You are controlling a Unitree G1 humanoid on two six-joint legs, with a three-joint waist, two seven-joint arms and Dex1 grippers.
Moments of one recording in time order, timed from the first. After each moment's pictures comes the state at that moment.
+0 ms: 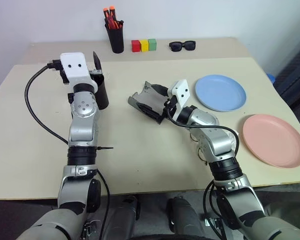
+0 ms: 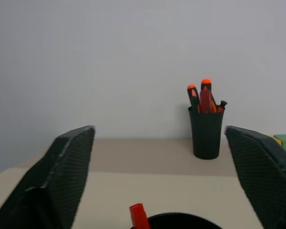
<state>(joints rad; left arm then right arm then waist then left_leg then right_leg) -0.72 0.18 0.19 0.19 0.05 0.10 0.21 -0.61 -0.19 0.13 0.08 0.26 0.22 0.68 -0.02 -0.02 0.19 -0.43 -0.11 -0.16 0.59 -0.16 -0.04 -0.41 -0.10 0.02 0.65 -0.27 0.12</state>
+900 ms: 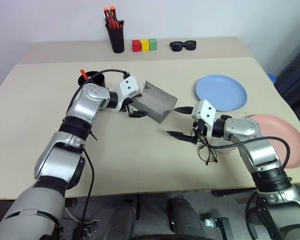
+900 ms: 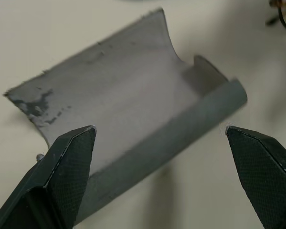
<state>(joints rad) -1.08 0.43 -0.32 0.87 0.01 0.06 -1.11 -0.42 -0.61 0.12 -0.10 0.25 0.28 0.96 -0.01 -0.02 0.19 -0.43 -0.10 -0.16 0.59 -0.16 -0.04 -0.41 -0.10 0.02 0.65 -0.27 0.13</state>
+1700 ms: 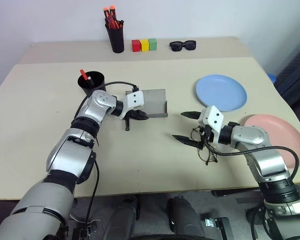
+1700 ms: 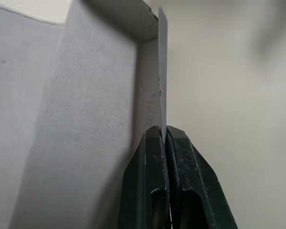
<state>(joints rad) -1.09 0.35 -0.29 1.05 0.12 -0.18 -1.27 -0.36 -0.63 0.07 -0.16 0.25 0.30 0.94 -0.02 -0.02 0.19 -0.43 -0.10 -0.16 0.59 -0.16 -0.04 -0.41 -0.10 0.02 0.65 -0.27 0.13</state>
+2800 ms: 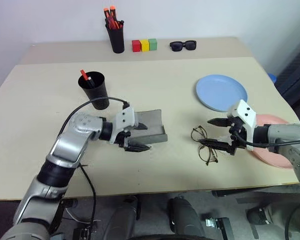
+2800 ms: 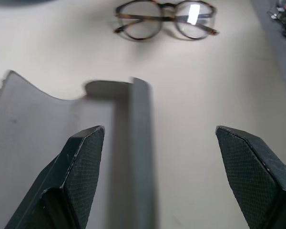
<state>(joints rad) -0.42 0.57 -0.16 -0.27 -0.17 0.52 -1.21 -0.24 -0.90 -0.16 -0.40 0.53 0.90 0.95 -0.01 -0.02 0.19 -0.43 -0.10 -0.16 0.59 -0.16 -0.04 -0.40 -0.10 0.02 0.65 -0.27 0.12</state>
